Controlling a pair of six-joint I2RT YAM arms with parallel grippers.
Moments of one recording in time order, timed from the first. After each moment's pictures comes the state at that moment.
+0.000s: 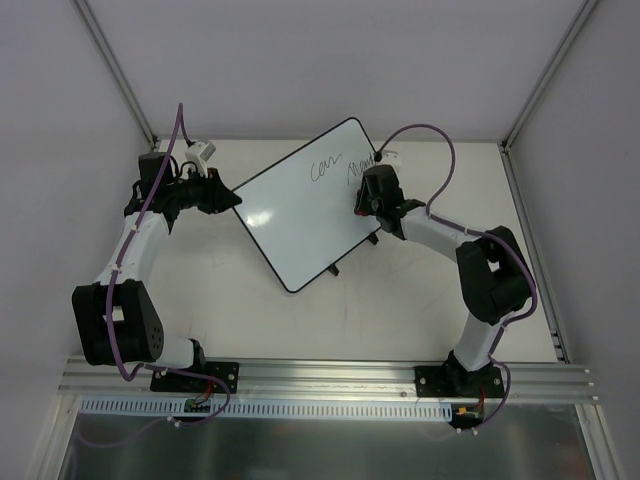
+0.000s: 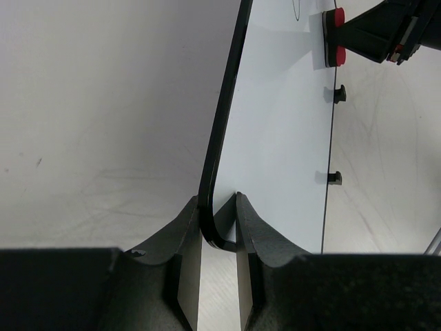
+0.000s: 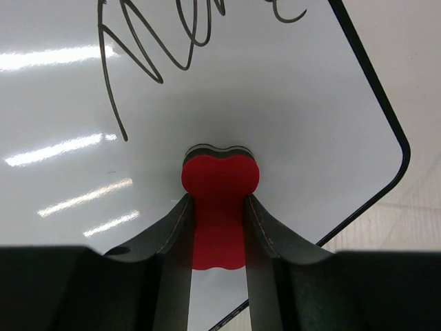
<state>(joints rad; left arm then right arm) 0.10 1.41 1.06 -0.28 0.82 0.07 0.53 1.80 1.17 0.01 0.29 0.47</state>
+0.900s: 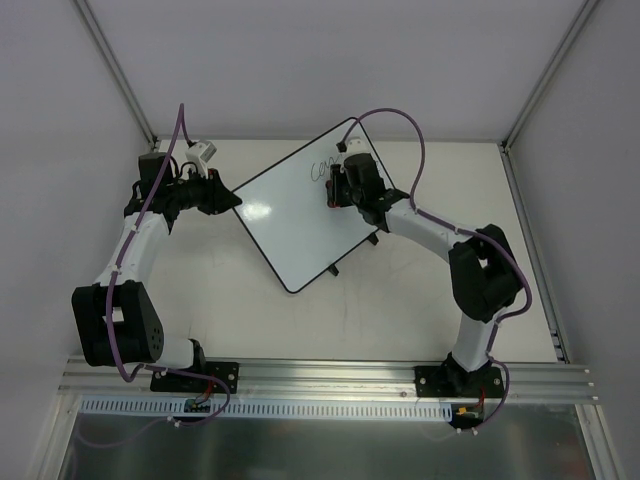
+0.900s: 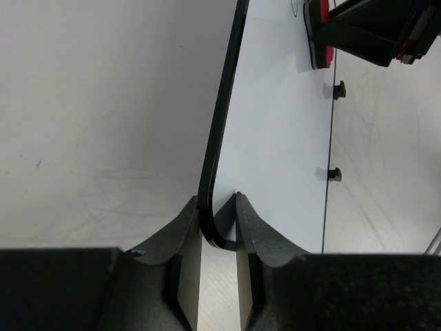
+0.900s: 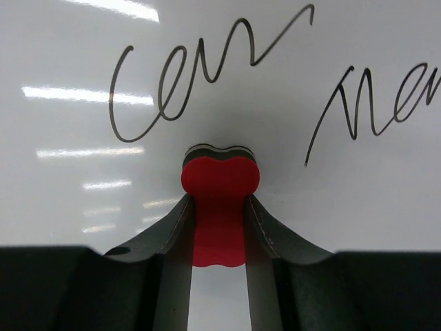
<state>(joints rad) 0.10 1.40 1.06 -0.29 0.83 0.09 0.63 1.85 1.38 -0.06 0.14 0.27</state>
